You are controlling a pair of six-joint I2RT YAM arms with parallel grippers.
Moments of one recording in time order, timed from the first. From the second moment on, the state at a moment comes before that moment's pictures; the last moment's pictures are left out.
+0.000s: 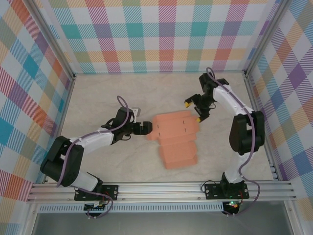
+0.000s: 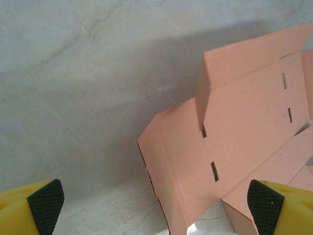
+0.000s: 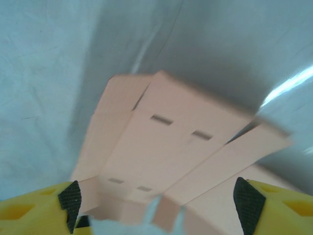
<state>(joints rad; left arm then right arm) -0.48 1.48 0.71 -0.02 0.20 -0.43 0.24 1.83 1.53 -1.08 -0.28 1.06</state>
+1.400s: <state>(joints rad) -0.41 1.56 0.85 -0.09 0.32 -0.40 0.25 1.55 1.18 -0.64 -0.32 0.48</state>
